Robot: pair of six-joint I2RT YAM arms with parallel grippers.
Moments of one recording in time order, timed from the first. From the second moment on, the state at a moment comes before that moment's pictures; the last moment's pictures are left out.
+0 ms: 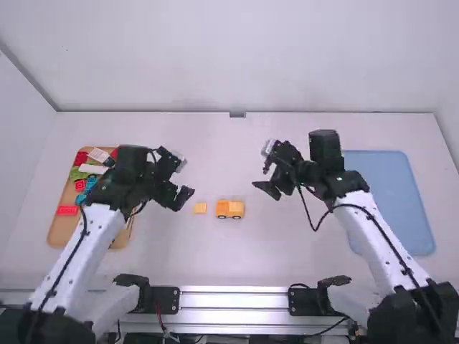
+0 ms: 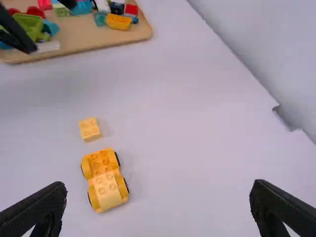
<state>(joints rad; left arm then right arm) -0.09 1.15 0.93 -0.74 0.37 0.42 0.23 1.25 0.96 -0.46 -0.71 -0.72</state>
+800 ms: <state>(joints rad) -0.39 1.91 1.12 -0.82 -0.01 0.90 0.11 1.27 0.79 -0.23 -0.89 -0.76</state>
